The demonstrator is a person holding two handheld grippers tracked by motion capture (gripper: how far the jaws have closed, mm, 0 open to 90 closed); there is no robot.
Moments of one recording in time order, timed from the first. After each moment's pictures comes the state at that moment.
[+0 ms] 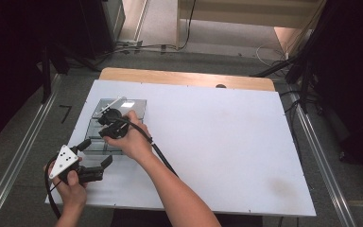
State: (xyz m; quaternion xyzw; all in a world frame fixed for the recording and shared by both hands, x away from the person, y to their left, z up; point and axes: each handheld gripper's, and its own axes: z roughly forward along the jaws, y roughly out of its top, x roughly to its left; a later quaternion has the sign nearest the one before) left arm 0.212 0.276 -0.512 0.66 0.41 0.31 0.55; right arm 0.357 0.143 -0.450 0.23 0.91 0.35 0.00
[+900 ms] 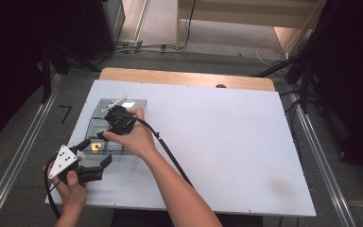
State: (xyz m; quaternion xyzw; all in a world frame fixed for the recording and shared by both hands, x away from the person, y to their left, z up) left arm 0.212 0.277 -0.512 0.66 0.41 0.31 0.55; right arm 0.369 0.126 -0.447 0.20 0.90 0.38 -0.01
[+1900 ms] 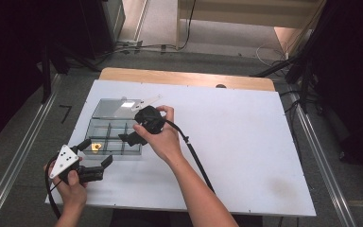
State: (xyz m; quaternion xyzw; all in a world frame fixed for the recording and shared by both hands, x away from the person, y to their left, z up) left arm 0.212 0.276 -0.512 0.66 0.41 0.31 0.55; right arm 0.358 0.042 -0.426 0.21 0.88 0.43 0.02
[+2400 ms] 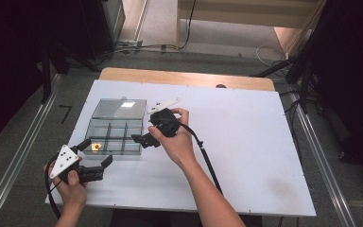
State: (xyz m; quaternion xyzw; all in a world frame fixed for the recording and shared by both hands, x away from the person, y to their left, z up) left arm 0.212 0.276 -0.512 0.66 0.41 0.31 0.54; right arm 0.349 0.001 -0.420 0.23 0.87 0.45 0.03
